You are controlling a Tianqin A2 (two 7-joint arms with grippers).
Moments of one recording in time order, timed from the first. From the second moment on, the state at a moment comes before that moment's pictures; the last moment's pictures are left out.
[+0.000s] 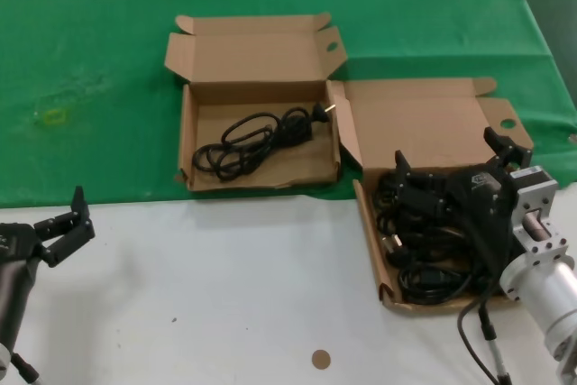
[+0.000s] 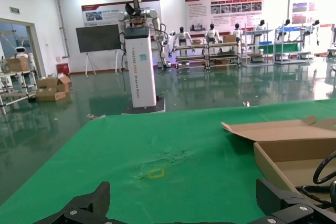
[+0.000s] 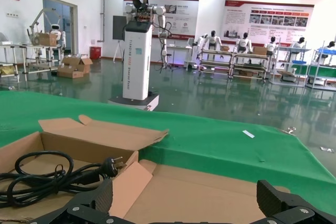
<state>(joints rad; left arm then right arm) 0.00 -0.30 1.60 -1.60 -1.80 0.00 0.00 0.04 0.30 -1.62 1.56 1.78 -0.03 -0.01</state>
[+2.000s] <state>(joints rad) 0.00 -0.30 1.60 -1.60 -1.80 0.00 0.00 0.04 0.30 -1.62 1.56 1.78 -0.03 -0.01</state>
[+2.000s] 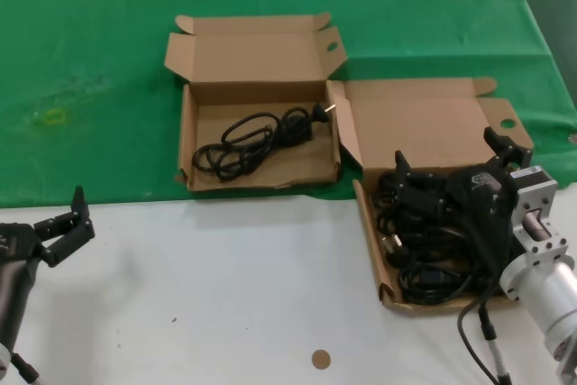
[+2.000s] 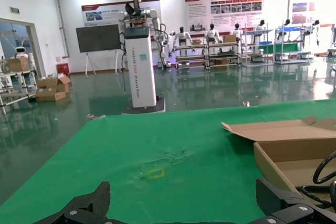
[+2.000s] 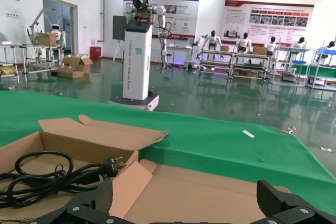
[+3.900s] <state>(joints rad) 0.00 -0.30 1.60 -1.60 -1.80 0.00 0.00 0.04 0.30 -1.62 1.56 1.78 -0.03 -0.01</state>
